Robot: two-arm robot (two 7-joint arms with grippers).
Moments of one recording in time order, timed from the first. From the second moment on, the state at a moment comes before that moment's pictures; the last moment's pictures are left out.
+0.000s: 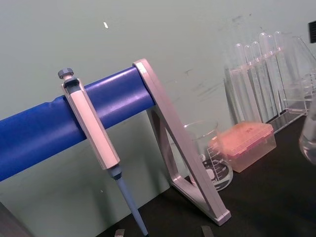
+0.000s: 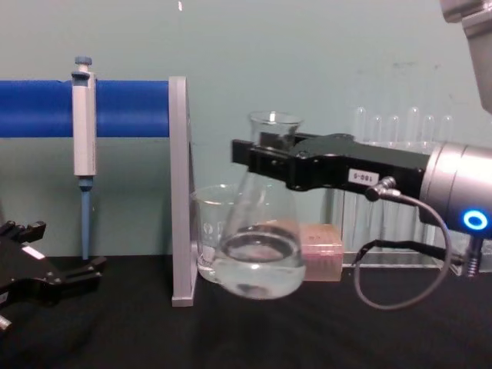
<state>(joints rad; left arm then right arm) -0.20 0.60 0.45 -1.41 -0.25 -0.12 0.03 0.45 0.38 -0.56 -1.45 0.50 0.00 0.48</state>
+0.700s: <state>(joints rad) -0.20 0.60 0.45 -1.41 -0.25 -0.12 0.03 0.37 0.30 -0.44 -1.45 0.37 0.01 0.17</state>
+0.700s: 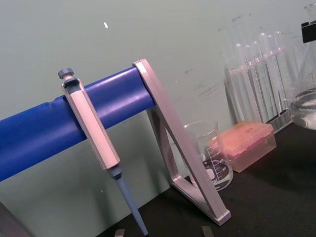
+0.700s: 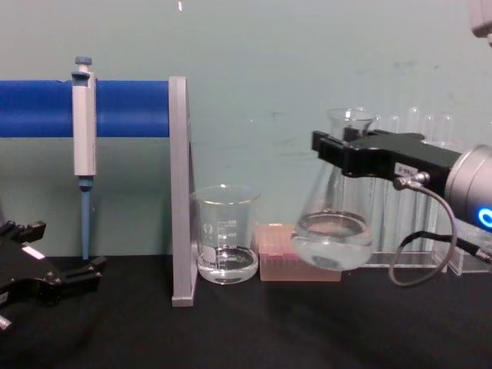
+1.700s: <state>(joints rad) -0.20 0.60 0.45 -1.41 -0.25 -0.12 0.03 0.35 0.22 -0.35 -1.44 0.29 0.03 0.11</state>
